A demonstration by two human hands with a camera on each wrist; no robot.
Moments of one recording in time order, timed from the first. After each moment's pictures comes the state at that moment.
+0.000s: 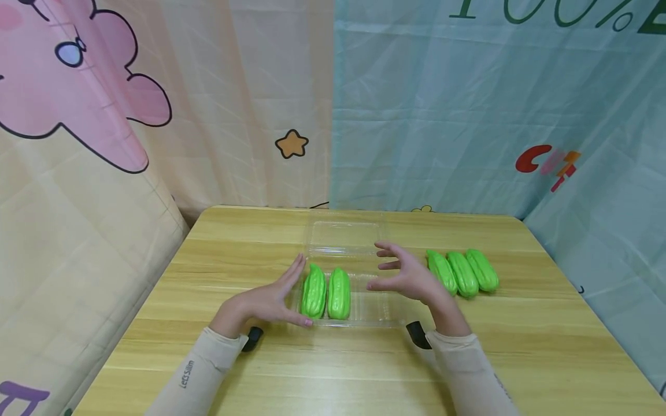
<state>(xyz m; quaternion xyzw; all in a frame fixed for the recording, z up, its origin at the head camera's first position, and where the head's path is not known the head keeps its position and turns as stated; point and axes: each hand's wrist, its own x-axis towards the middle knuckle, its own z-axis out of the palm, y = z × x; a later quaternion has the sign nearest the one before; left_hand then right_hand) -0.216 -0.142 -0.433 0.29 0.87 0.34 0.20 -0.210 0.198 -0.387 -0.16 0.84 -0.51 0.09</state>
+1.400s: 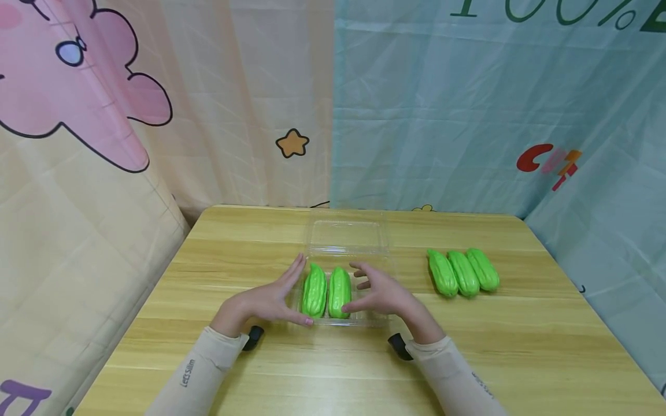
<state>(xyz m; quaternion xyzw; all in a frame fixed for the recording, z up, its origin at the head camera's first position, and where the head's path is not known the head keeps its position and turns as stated) -0.216 -0.143 -0.430 0.29 0.87 0.33 0.21 -0.200 0.148 -0.411 -0.17 0.86 -0.45 0.16</state>
